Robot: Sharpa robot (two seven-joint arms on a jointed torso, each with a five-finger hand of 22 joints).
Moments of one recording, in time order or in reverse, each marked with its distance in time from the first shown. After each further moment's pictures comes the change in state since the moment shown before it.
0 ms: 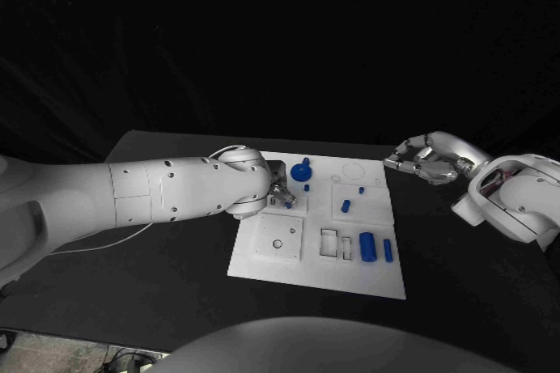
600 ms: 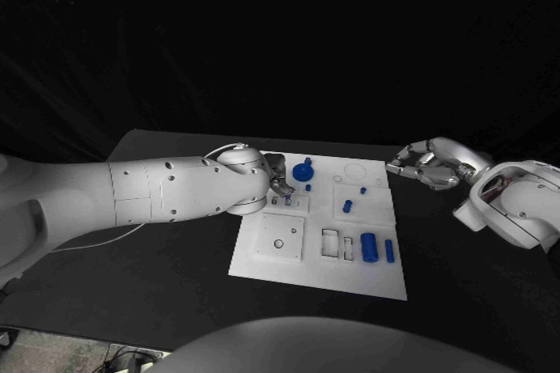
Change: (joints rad) left arm -0.001 -0.008 0.000 -0.001 -0.092 -0.072 -0.002; left_hand -0.006 -0.006 0.008 -0.002 0.000 -0.001 -0.001 0.000 0.001 0.000 0.000 0.000 0.000 0.004 -0.003 0.000 0.000 0.000 0.000 0.000 0.004 0.001; right arm -0.019 0.000 0.000 -0.007 0.003 -0.002 0.003; right_hand 0.004 0.004 0.000 0.000 0.000 0.000 0.000 0.000 -0.001 0.000 0.000 0.000 0.000 0.000 0.000 0.000 0.000 0.000 -0.011 -0.004 -0.010 0.000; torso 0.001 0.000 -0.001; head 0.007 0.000
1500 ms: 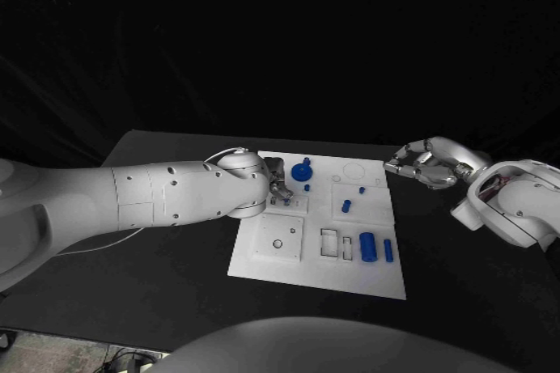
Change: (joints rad) left arm -0.019 0.011 0.000 -0.018 -0.012 0.005 -0.001; left_hand -0.003 -0.003 0.002 -0.002 0.004 0.000 -0.001 0.000 -0.001 0.000 0.000 0.000 0.000 0.000 0.000 0.000 0.001 0.000 0.000 0.000 0.000 0.000; right arm -0.002 0.002 0.000 -0.003 0.004 -0.003 0.007; right_hand 0.000 0.000 0.000 0.000 0.000 0.000 0.000 0.000 0.000 0.000 0.000 0.000 0.000 0.000 0.000 0.000 0.000 0.000 0.000 0.000 0.000 0.001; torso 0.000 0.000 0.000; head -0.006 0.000
